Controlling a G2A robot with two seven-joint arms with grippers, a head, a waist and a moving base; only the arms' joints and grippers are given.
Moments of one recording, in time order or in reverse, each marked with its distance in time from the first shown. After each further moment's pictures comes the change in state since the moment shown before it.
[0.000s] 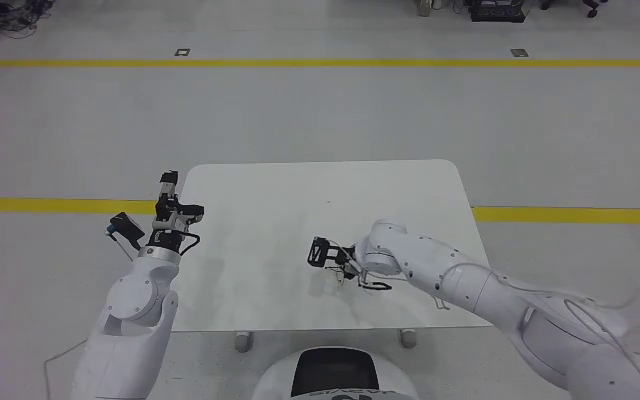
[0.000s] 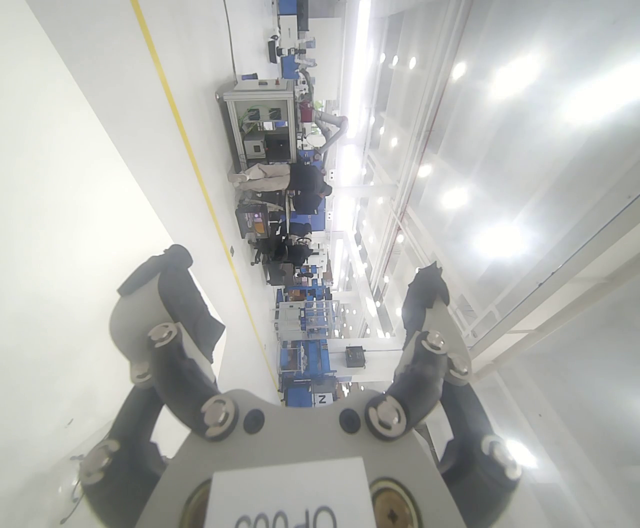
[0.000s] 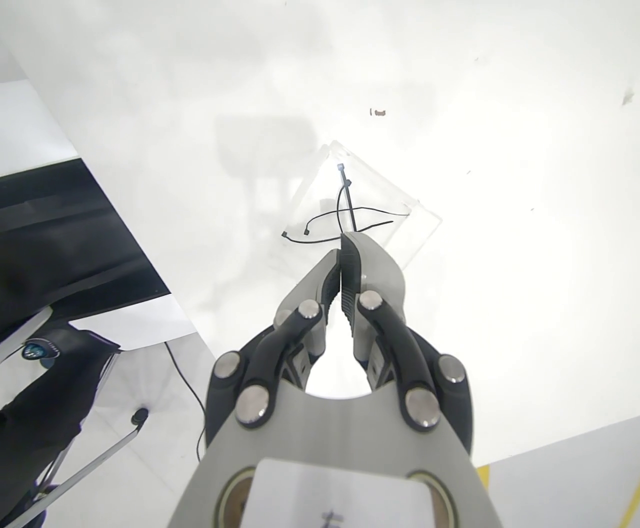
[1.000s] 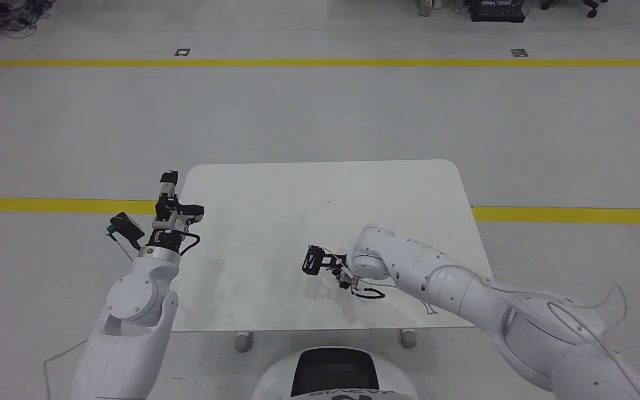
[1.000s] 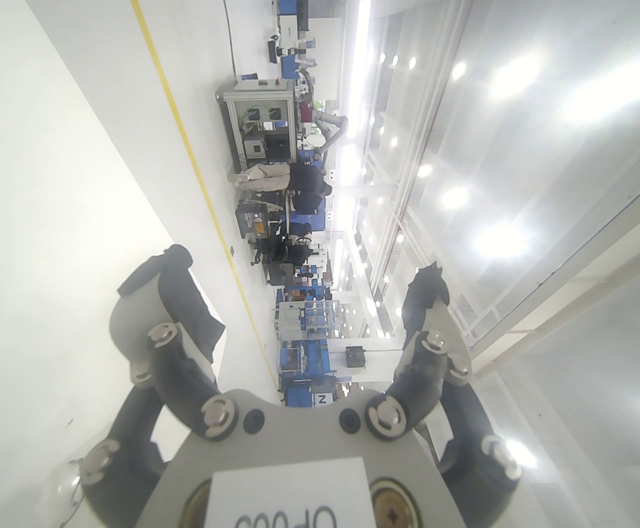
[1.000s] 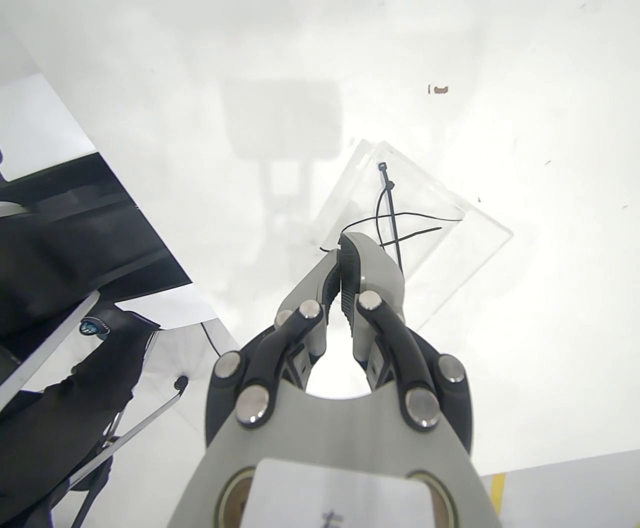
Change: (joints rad) left arm 0.000 0.000 0.000 0.000 0.000 0.000 0.000; right arm -0.022 -0.073 0.000 0.069 0.056 0.000 0.107
